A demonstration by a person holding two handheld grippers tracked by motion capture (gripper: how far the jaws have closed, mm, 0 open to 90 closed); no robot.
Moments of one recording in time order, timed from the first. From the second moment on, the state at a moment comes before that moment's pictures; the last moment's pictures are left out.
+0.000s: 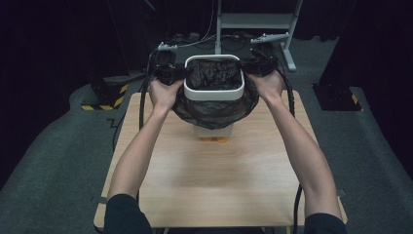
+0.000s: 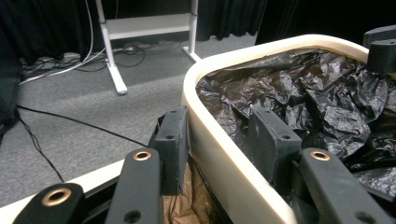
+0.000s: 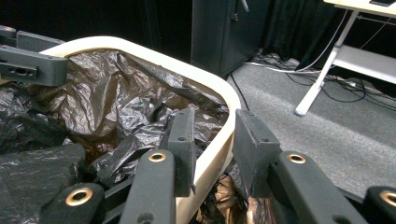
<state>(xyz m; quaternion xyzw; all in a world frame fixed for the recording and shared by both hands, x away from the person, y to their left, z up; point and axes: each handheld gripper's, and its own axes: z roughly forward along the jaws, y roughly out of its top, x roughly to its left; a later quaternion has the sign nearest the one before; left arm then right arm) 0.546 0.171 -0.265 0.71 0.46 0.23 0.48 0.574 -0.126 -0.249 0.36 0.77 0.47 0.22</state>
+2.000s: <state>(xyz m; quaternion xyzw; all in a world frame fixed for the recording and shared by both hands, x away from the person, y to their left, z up) 0.521 0.176 -0.286 0.69 0.47 0.19 0.52 0.589 -0.096 -0.247 0.34 0.81 0.44 0.18</state>
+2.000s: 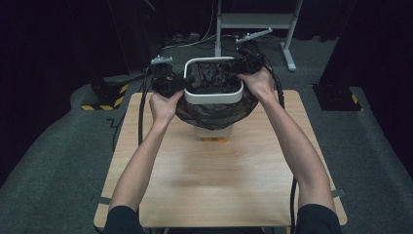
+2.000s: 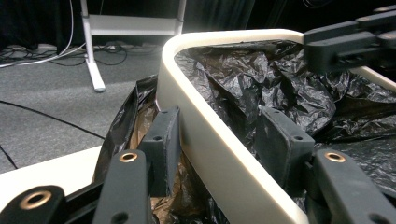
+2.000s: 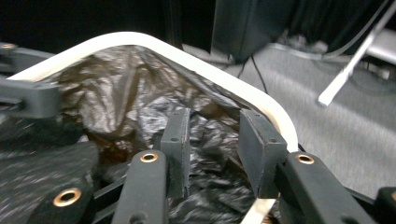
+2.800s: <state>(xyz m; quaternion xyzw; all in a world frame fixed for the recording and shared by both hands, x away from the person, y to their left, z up) 0.523 0.174 -0.285 0.69 0.47 0.19 0.51 0.604 -0.105 -0.261 0.37 0.79 0.43 0.25</state>
